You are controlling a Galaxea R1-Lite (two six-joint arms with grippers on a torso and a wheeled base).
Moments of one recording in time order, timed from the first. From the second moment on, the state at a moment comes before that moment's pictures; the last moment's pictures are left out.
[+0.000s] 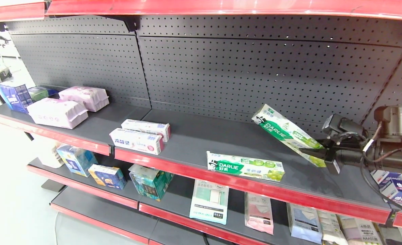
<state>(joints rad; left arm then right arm) 0.00 0.00 -0.02 0.02 0.03 -0.11 -0.03 1.71 -0.72 -0.44 0.53 -0.82</state>
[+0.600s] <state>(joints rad) 0.00 0.00 -0.02 0.02 0.03 -0.11 0.03 1.95 -0.94 -0.41 0.46 -0.88</state>
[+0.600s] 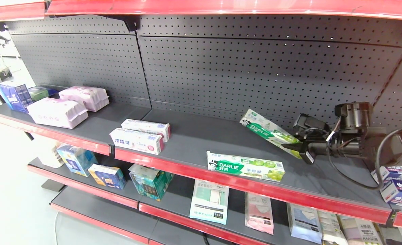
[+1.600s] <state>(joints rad) 0.00 0.00 -0.02 0.02 0.03 -0.11 0.05 2.04 -0.99 -0.41 0.39 -0.91</state>
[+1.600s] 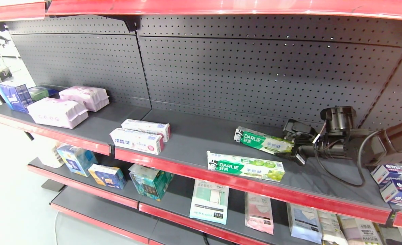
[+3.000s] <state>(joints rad) 0.00 0.00 -0.02 0.02 0.03 -0.11 -0.01 2.05 -1.00 -0.41 0.22 -0.84</state>
